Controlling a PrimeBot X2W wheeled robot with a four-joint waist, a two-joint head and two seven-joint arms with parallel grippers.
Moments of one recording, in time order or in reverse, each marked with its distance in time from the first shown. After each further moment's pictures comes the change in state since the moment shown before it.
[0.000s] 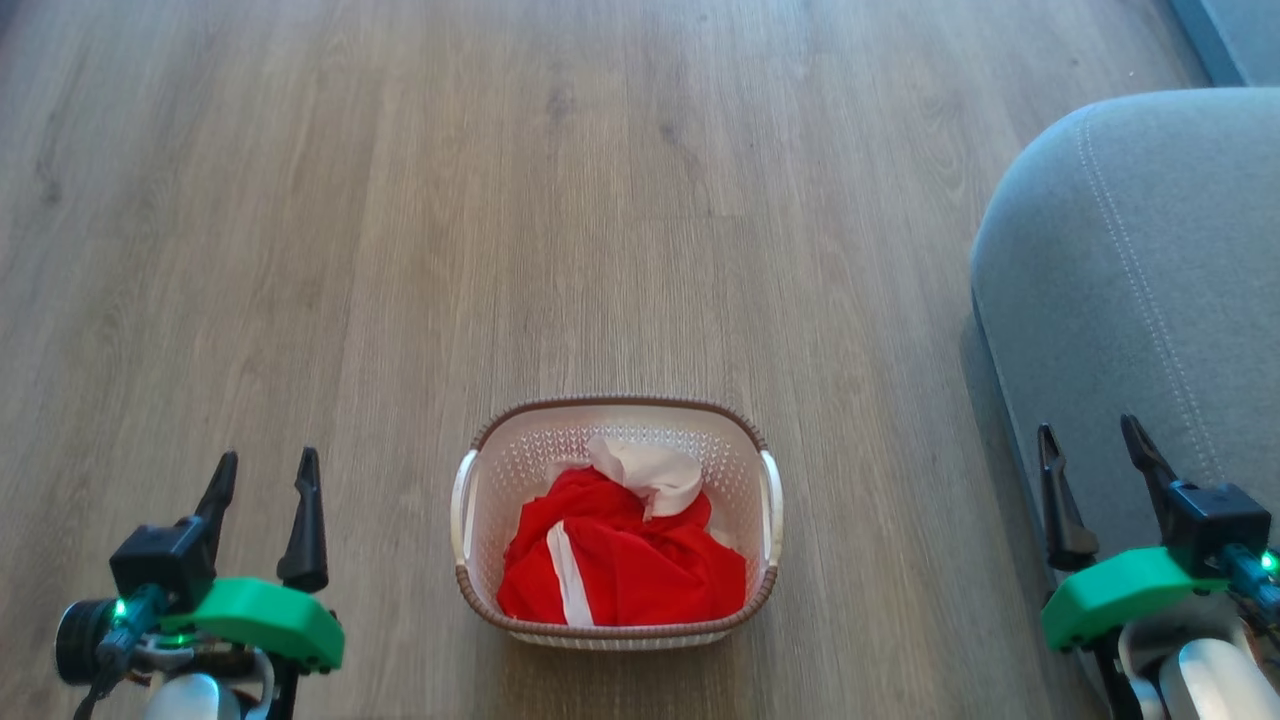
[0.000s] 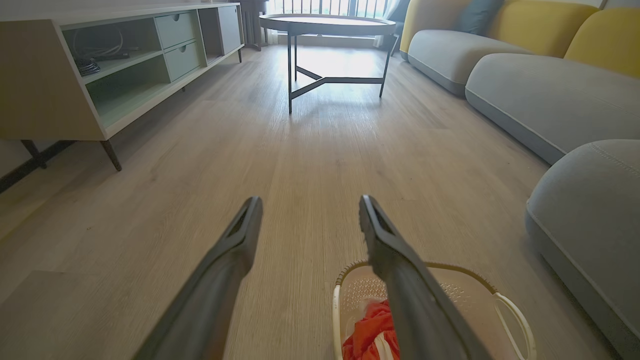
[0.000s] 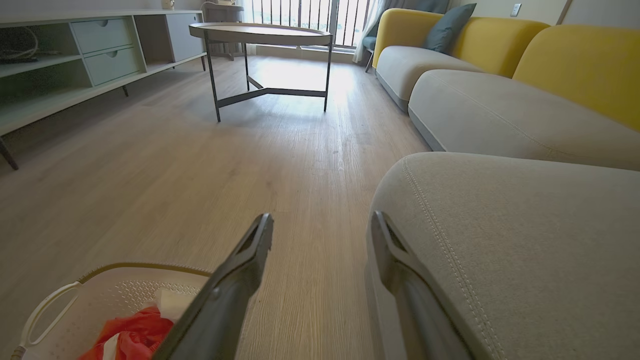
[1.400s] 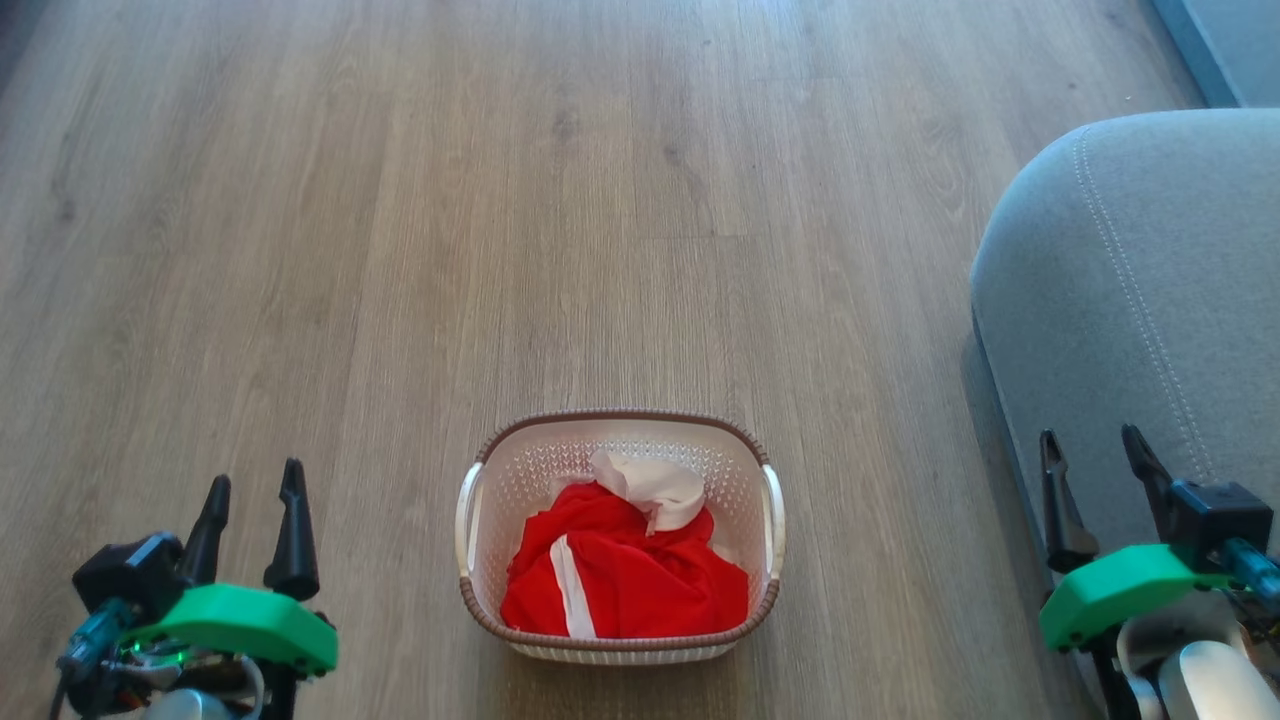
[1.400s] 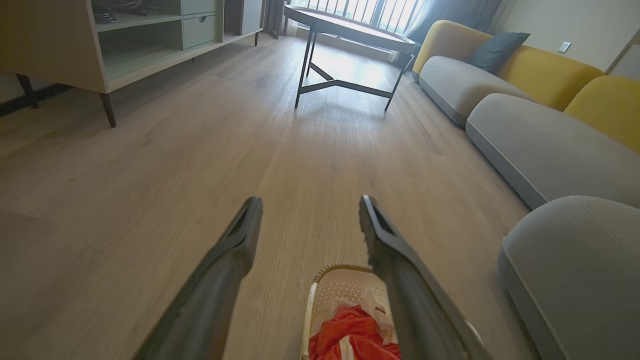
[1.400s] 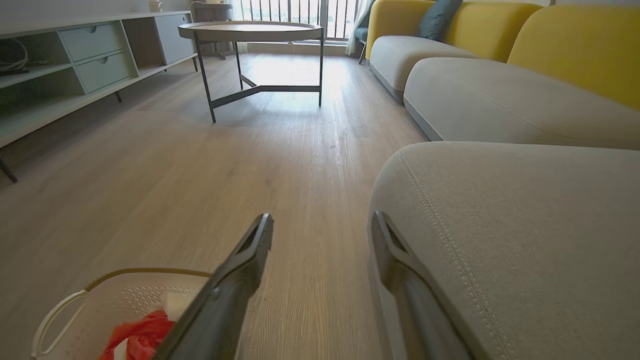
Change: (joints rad) left arm 0.017 -0.016 0.017 -0.002 -0.195 0.007 0.046; right arm 0.002 0.030 -0.032 0.002 0.022 0.000 0.052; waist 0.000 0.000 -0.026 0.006
